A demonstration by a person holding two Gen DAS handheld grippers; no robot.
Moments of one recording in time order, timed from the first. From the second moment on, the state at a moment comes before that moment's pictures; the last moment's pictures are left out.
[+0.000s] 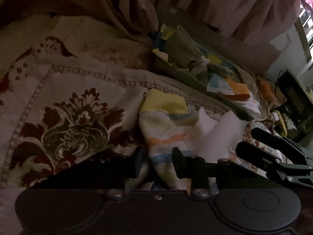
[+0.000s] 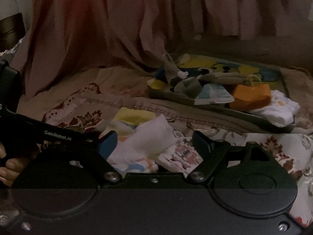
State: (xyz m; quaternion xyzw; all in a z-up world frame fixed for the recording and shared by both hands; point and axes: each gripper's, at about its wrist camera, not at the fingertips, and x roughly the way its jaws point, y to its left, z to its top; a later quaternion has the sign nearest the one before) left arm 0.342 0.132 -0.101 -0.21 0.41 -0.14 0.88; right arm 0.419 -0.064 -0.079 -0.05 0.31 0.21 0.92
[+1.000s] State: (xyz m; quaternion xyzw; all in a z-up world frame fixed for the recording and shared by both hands) left arm 0.331 0.121 -0.045 -0.17 0.39 -0.08 0.90; right arm 0.384 -0.026 -0.065 -0.19 0.26 0.21 0.92
